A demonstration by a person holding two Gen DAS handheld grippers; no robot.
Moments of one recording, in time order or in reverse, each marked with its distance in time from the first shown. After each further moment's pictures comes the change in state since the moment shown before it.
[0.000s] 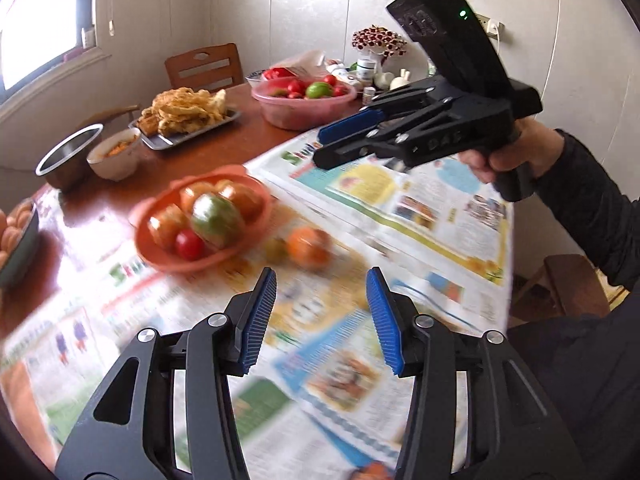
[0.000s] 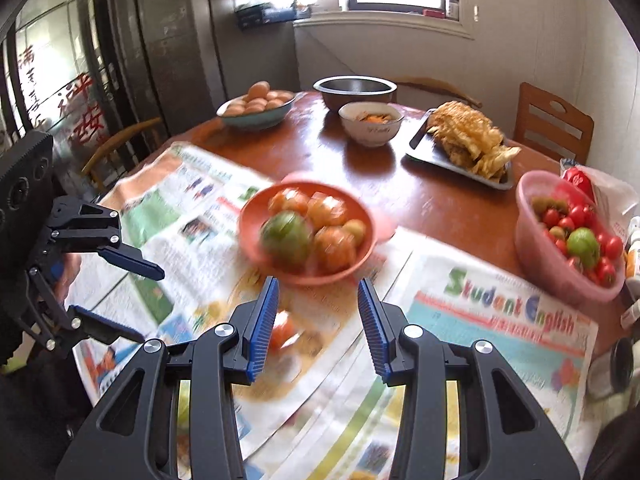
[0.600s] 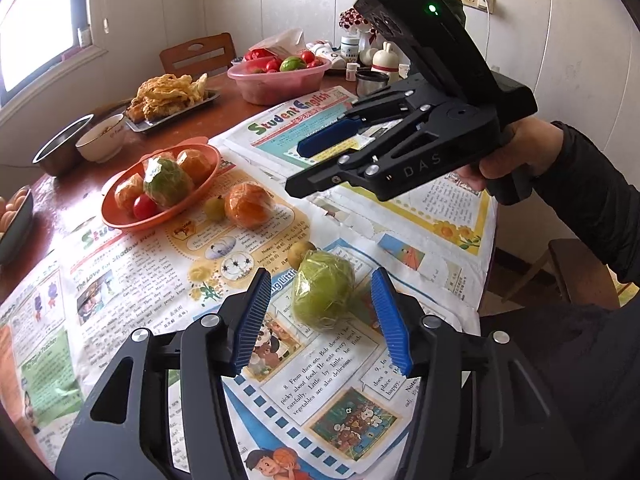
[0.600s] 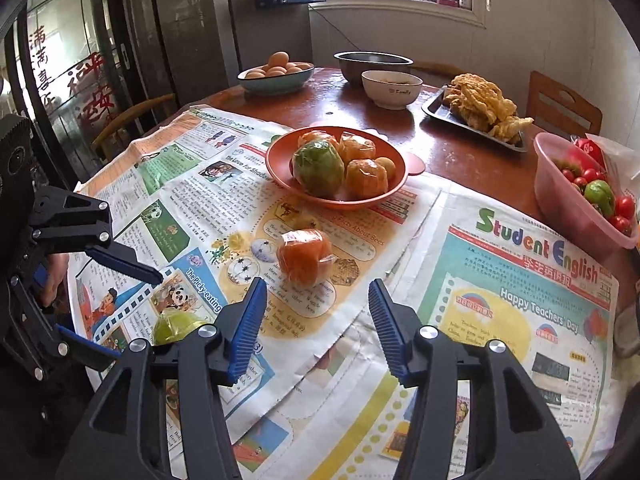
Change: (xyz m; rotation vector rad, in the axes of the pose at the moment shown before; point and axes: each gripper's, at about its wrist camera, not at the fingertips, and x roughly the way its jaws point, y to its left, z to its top) left arm 0.017 -0.057 -0.028 0.027 0.050 0.046; right arm 0.009 0.024 -0.051 -0.028 0.029 0.023
